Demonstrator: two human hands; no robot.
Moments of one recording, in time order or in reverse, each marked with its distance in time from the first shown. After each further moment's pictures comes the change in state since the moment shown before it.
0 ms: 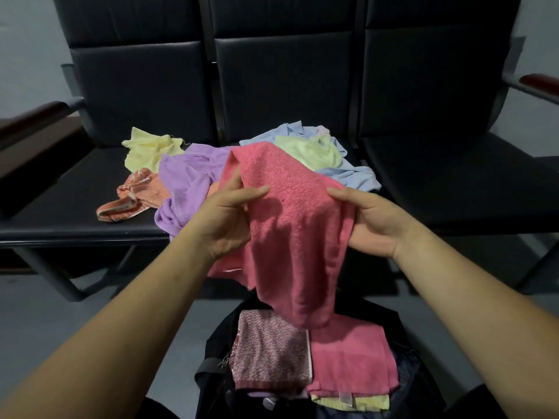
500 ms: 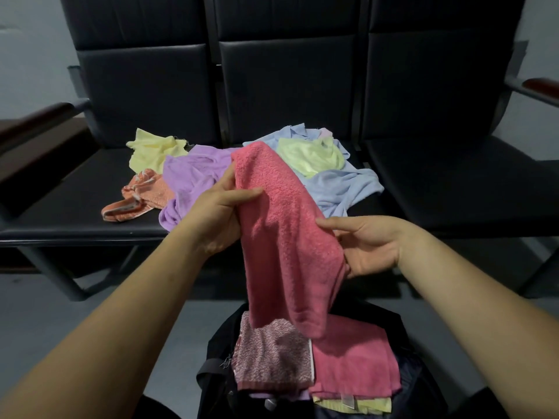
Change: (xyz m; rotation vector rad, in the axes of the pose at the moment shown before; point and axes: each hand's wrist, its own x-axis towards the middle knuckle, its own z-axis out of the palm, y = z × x) left_hand -0.004 0.013 -0.004 0.140 0.114 0.035; right_hand -0.002 0.008 -0.004 -0.147 -0.061 0.496
